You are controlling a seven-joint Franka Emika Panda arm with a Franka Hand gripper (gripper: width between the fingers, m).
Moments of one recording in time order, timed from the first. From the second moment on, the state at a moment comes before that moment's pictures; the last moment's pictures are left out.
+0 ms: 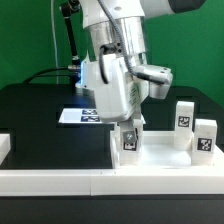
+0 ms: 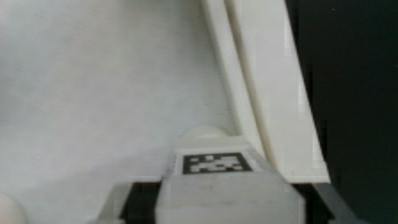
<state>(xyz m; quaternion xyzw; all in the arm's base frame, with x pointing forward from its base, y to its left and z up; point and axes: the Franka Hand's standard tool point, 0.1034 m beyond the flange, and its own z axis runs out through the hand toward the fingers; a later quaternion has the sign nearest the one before) 0.623 0.006 0.067 -0.56 0.82 0.03 0.12</state>
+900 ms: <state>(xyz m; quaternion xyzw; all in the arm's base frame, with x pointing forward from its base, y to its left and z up) 0.622 0.016 0.082 -0.54 0.83 0.03 0.12</state>
